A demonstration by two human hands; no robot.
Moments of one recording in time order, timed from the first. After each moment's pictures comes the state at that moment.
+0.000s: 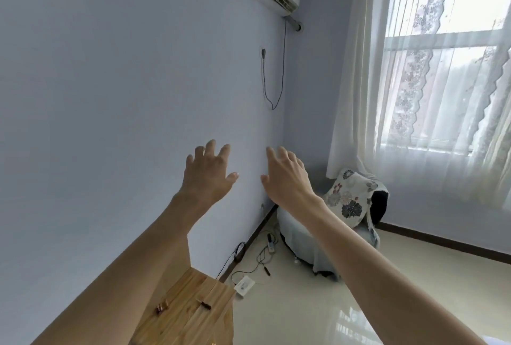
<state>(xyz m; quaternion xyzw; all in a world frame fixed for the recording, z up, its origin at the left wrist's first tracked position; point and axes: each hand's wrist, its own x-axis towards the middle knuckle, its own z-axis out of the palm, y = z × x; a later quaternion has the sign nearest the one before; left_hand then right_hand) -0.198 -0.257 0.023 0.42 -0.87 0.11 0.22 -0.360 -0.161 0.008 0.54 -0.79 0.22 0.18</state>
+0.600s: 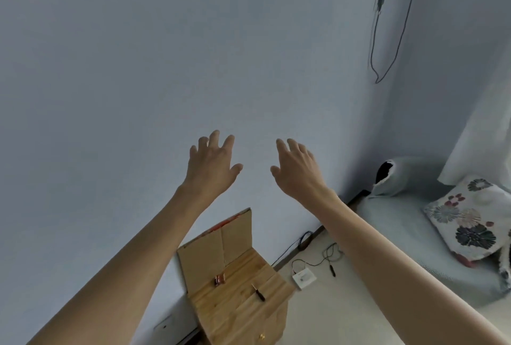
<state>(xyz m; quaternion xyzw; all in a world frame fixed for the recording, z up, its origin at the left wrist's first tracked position) -0.146 -0.440 -0.028 0.58 -0.79 0.14 0.15 -0.351 -0.414 -0.050 0.69 -0.69 0.20 0.11</state>
